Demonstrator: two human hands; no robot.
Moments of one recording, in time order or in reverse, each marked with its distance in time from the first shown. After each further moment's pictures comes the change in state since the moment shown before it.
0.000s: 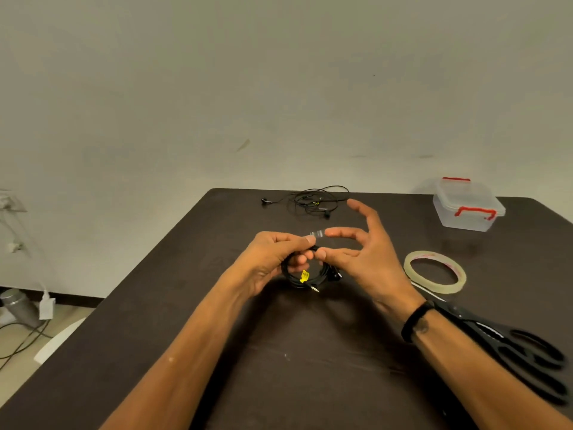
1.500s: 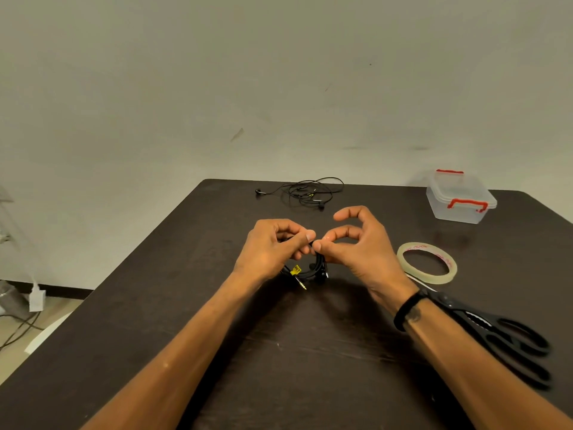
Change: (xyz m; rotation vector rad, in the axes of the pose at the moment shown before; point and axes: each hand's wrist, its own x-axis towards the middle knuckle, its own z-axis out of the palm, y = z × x) left_hand 0.002 -0.015 0.006 0.331 0.102 0.380; right_hand 0.004 0.006 -0.006 -0.085 0.026 0.019
